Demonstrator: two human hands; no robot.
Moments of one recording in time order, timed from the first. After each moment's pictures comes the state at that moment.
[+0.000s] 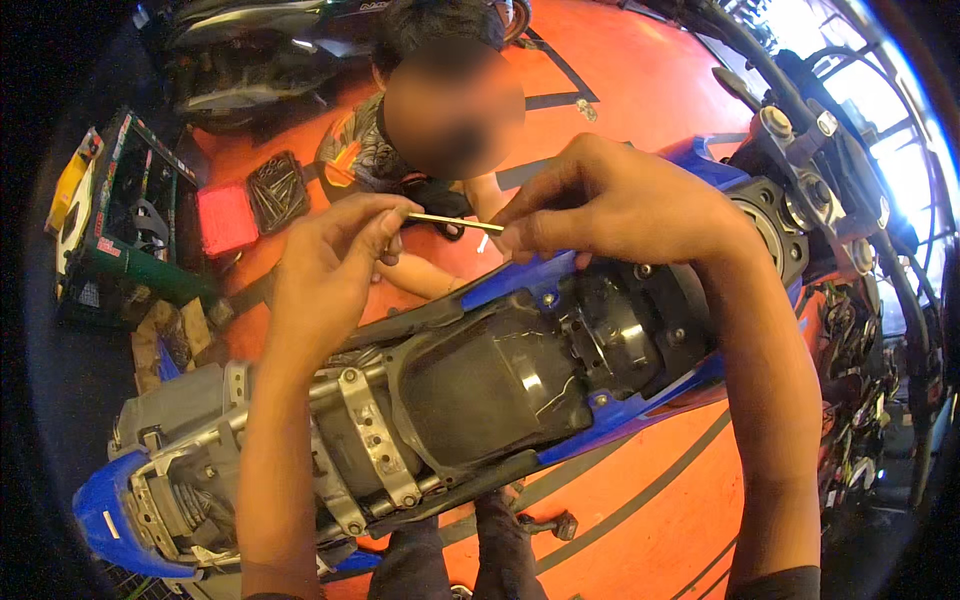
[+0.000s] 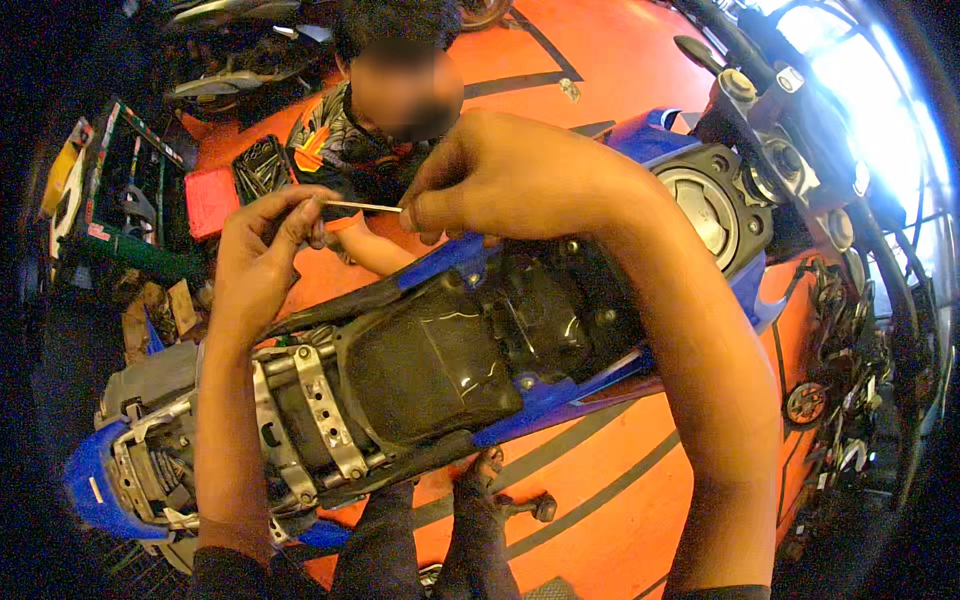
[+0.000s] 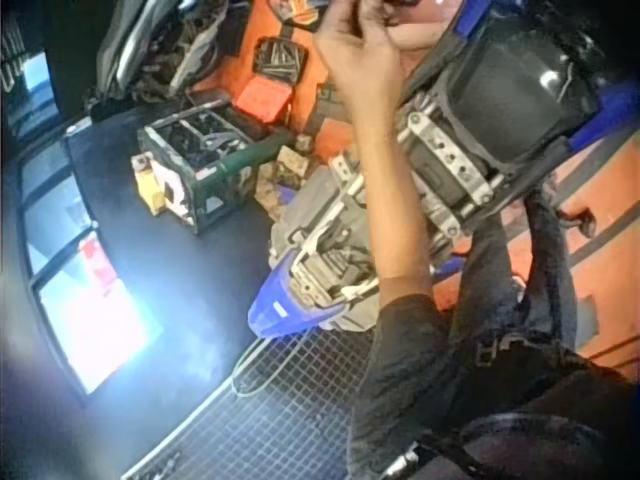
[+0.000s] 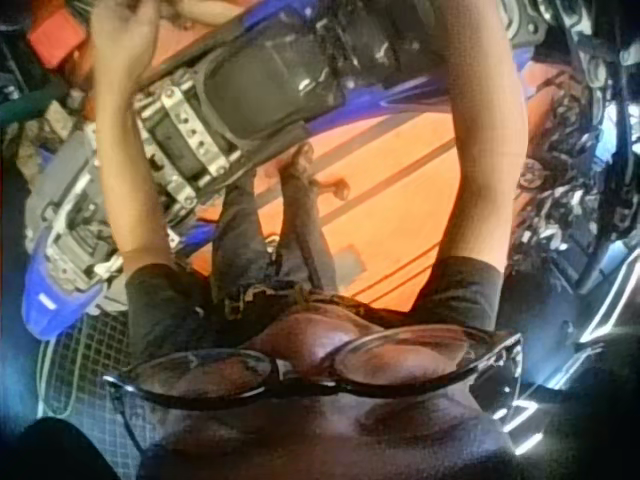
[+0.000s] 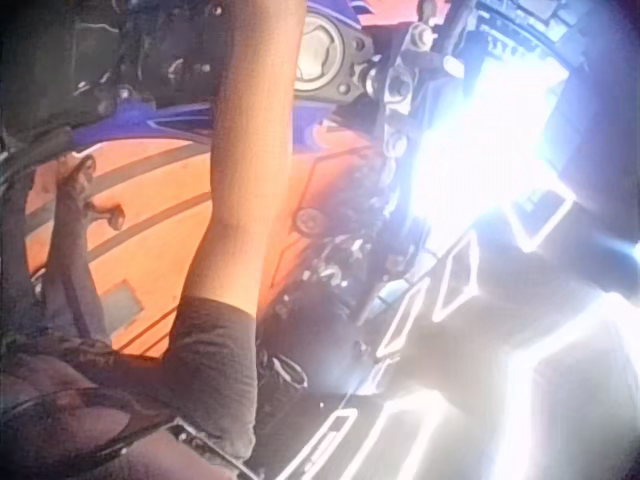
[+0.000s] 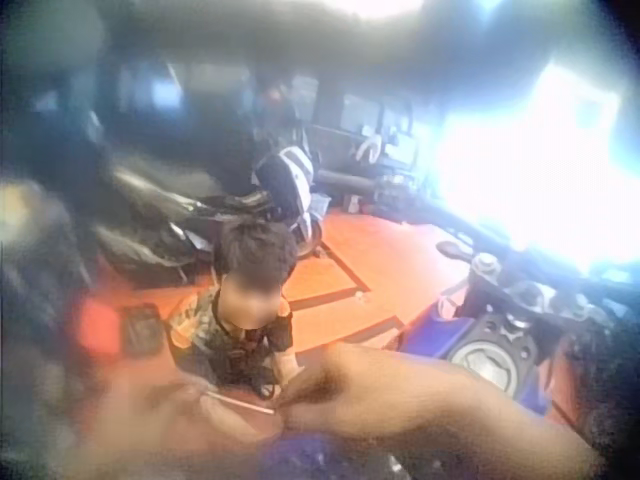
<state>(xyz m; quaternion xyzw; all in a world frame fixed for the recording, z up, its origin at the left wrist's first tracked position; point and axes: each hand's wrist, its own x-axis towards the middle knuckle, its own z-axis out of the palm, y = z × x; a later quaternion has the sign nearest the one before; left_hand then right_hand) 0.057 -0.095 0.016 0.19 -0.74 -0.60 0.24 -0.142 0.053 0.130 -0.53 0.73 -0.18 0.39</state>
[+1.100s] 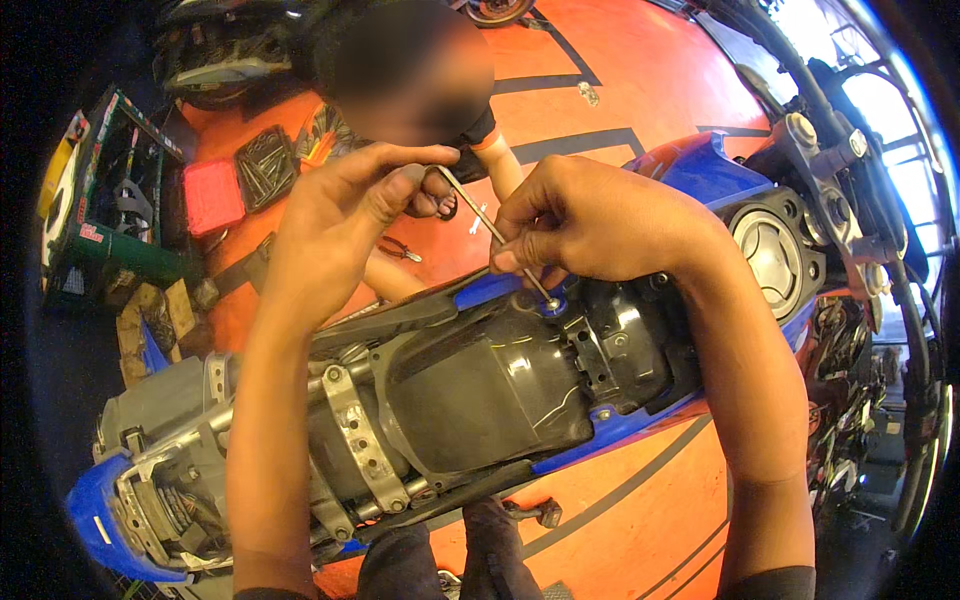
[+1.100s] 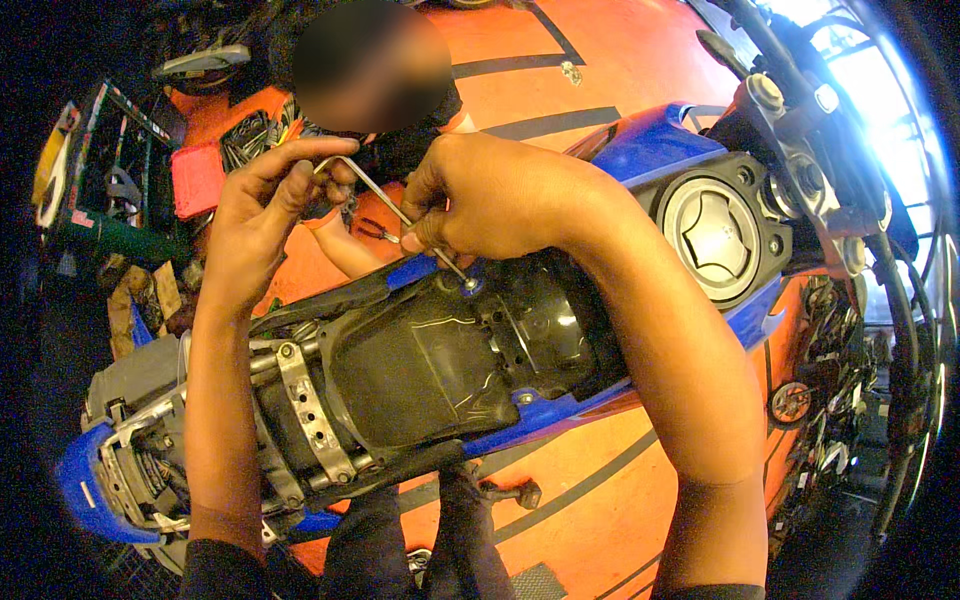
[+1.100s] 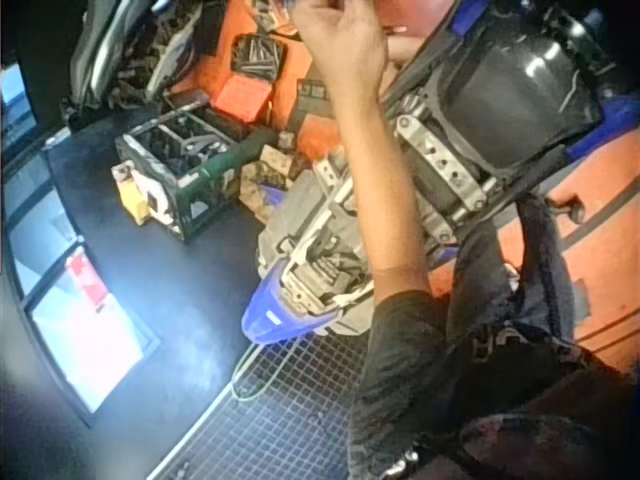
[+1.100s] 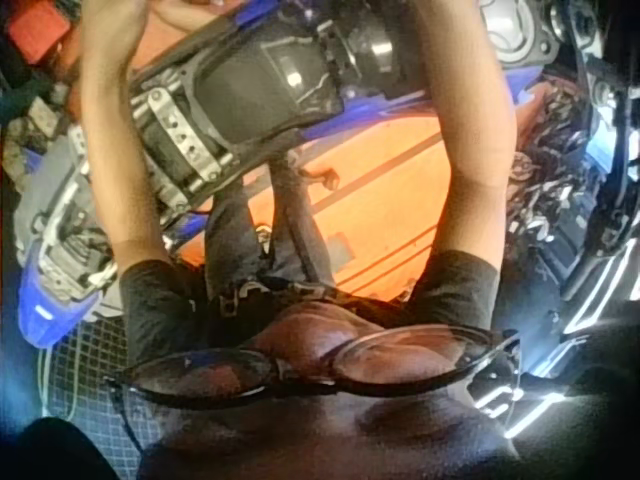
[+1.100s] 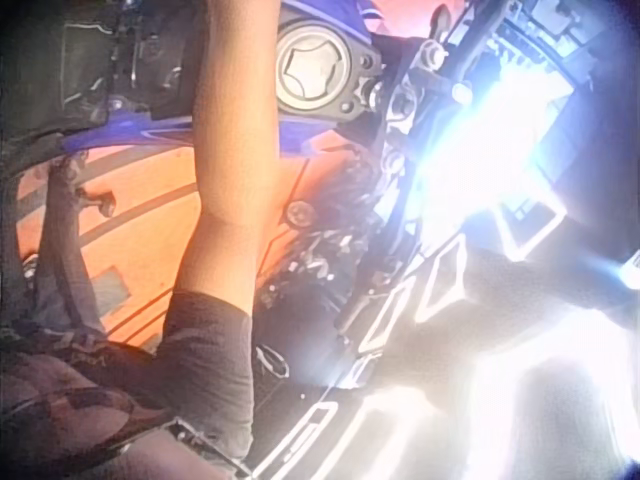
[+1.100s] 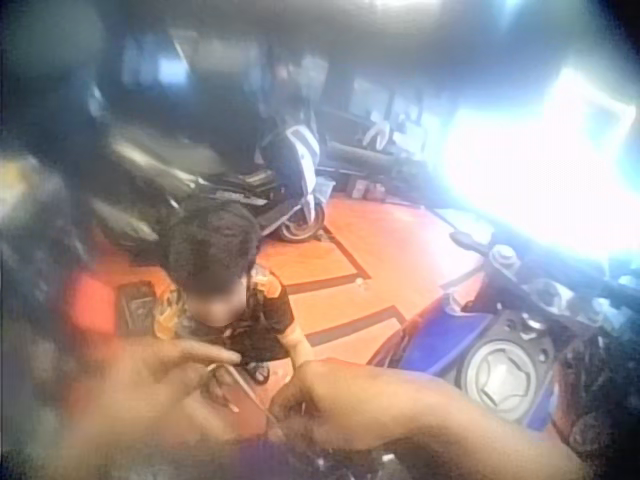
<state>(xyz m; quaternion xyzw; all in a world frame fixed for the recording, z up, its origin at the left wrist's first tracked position) 0.027 -0.110 0.004 0.07 -0.69 -0.68 0.26 -0.153 0.037 0.084 -0.53 0.71 -0.13 0.45</state>
